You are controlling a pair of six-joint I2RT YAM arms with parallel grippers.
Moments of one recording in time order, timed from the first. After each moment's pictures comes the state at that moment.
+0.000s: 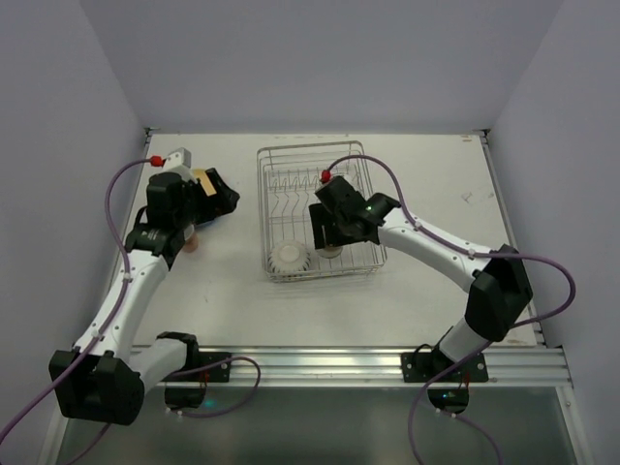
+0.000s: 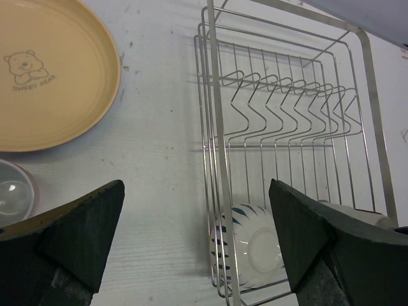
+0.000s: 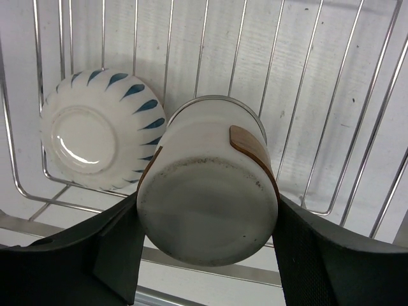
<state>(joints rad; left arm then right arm) -0.11 1.07 0.90 -0.31 0.12 -0.48 0.81 1.62 1.35 -0.75 0.22 0.53</state>
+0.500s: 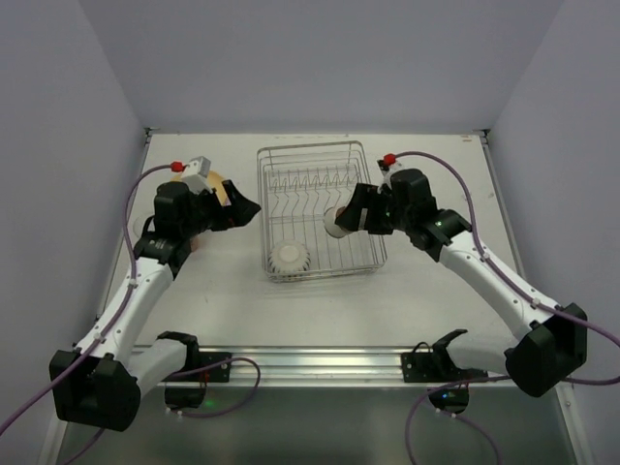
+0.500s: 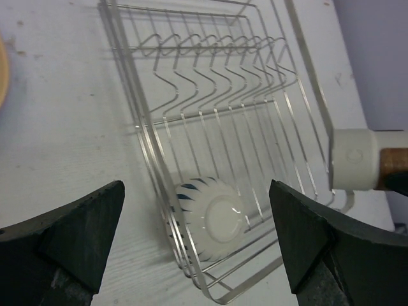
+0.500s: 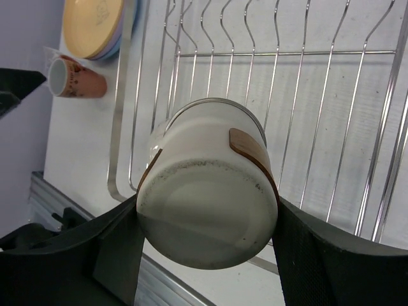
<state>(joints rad) -0.15 1.03 0.82 -0.21 0.31 -0.47 0.54 1.26 1.09 -0.46 -0.15 0.58</state>
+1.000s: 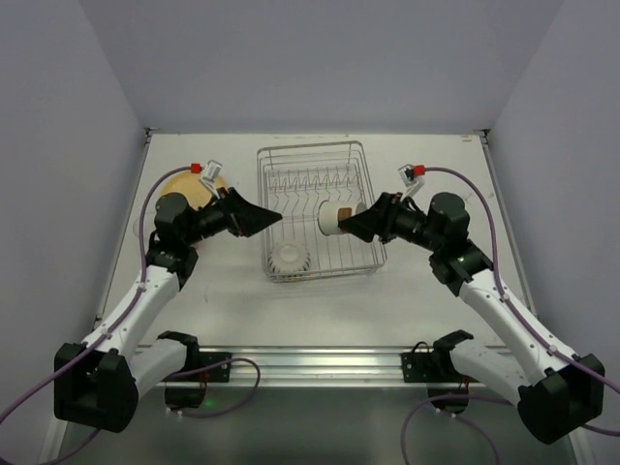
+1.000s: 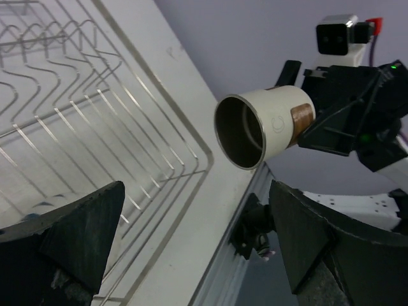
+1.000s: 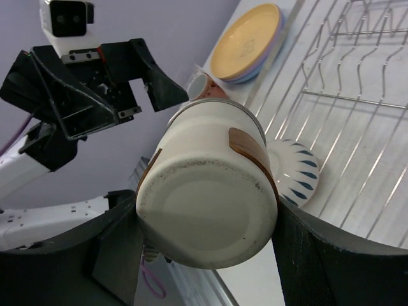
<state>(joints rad) -0.19 1.03 0.65 0.29 0.79 -0.78 0.41 0.97 0.77 0.00 -0.54 0.72</state>
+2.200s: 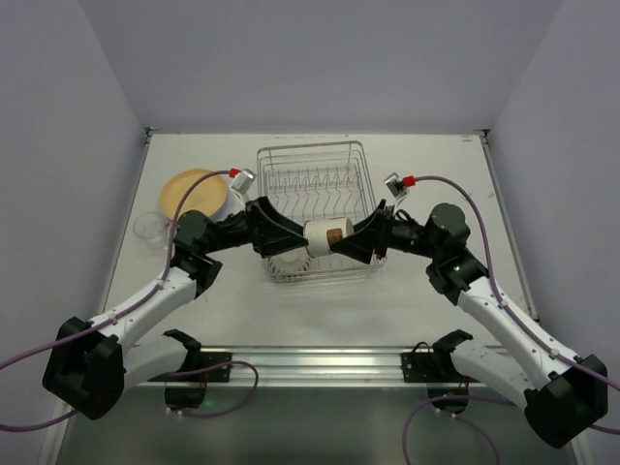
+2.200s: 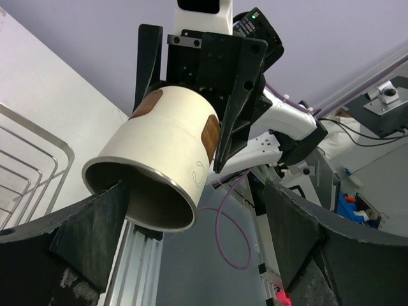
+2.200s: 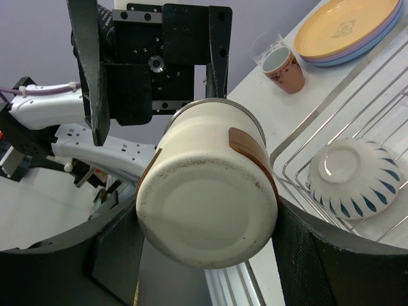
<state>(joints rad) -0.47 1.10 0.59 0.83 0.90 -1.13 0.48 0.93 0.69 0.24 -0.78 0.75</state>
